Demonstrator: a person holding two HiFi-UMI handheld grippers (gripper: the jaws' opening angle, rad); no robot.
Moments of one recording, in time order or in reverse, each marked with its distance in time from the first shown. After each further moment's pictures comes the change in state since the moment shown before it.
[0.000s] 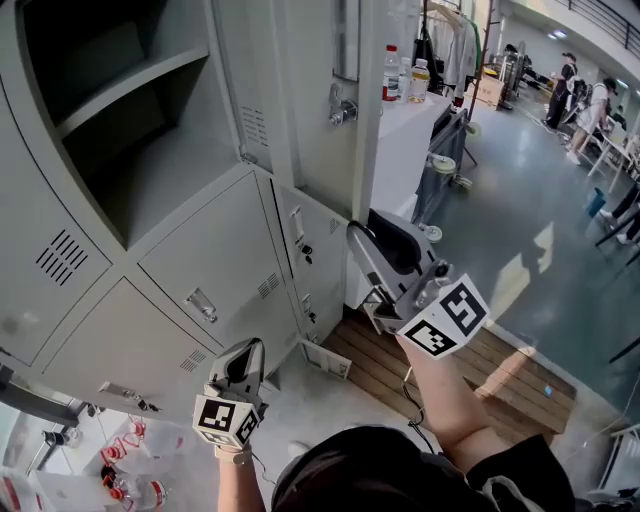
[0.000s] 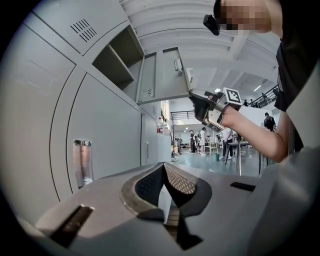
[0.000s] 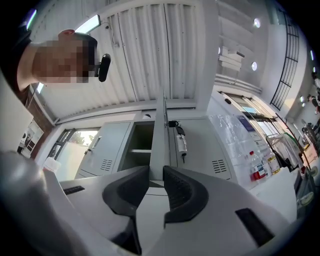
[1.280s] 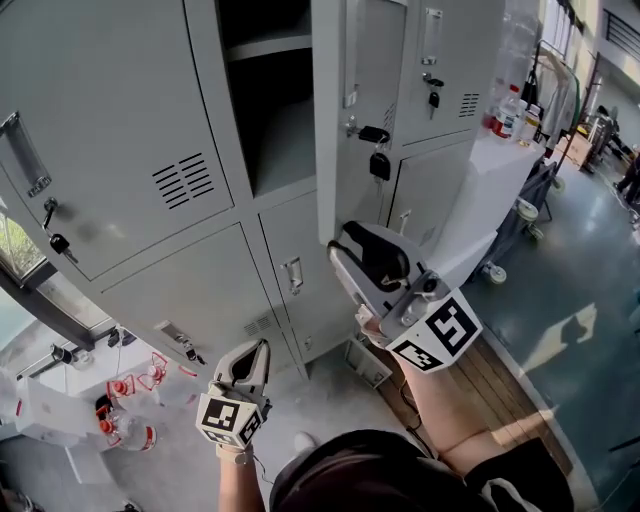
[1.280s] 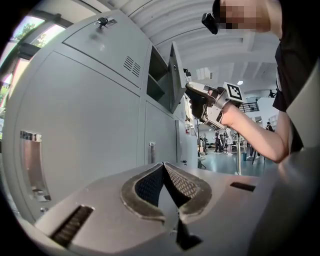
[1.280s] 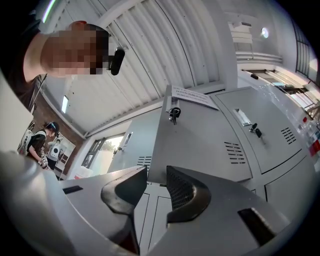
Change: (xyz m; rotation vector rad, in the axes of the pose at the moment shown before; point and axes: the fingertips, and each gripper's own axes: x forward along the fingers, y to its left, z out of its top) left arm -0.132 0.080 -0.010 -0.011 -0.001 0.307; right arm 0.108 0.166 -0.048 0.075 -0.009 0.370
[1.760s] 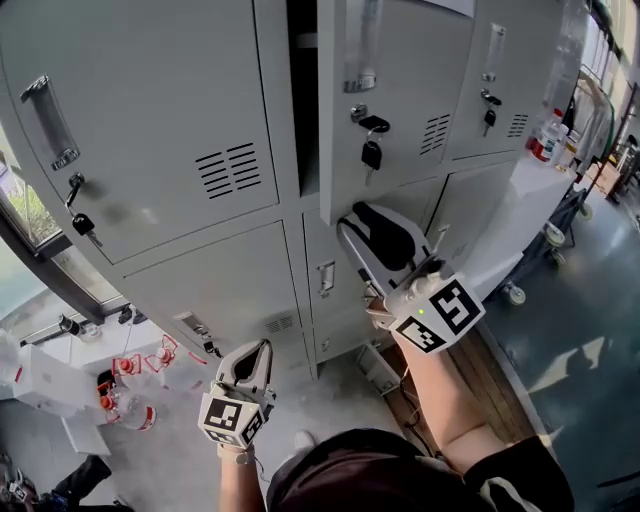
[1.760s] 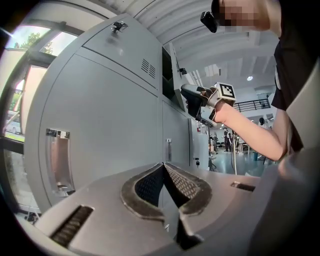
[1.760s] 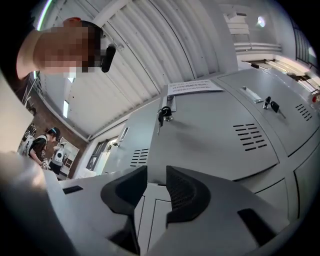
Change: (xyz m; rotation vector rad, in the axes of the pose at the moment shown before) left arm -0.019 0.040 -0.012 -0.013 0.013 0.118; right arm 0.062 -0.011 -0.032 0.053 0.008 0.059
